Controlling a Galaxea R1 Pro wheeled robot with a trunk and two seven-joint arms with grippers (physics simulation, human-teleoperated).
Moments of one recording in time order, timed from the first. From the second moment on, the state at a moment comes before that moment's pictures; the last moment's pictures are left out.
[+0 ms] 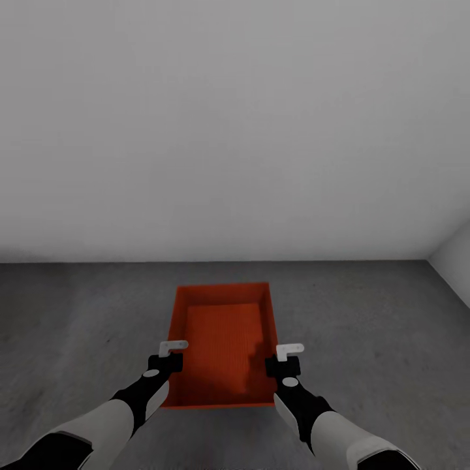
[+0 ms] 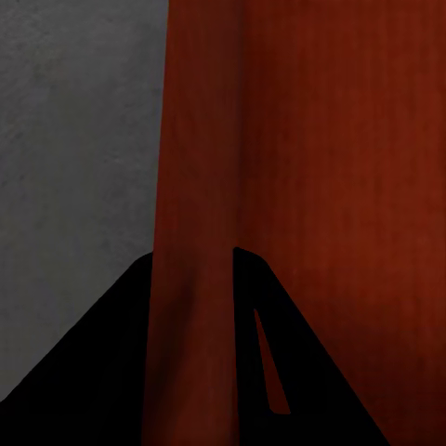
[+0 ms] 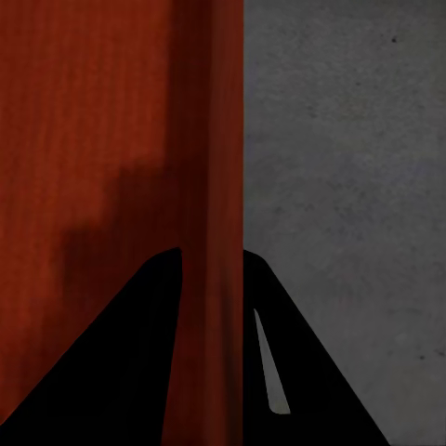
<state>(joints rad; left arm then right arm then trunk) -0.76 -0.04 -0.24 -0.17 0.24 -0.11 0.17 -0.71 0.17 0.22 -0.23 -0.04 -0.13 -0.31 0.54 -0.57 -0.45</state>
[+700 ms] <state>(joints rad) -0.76 -0.04 -0.24 -0.17 0.24 -0.13 0.17 -0.71 0.17 0.22 -0.23 -0.04 -0.14 -0.31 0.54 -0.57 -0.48</state>
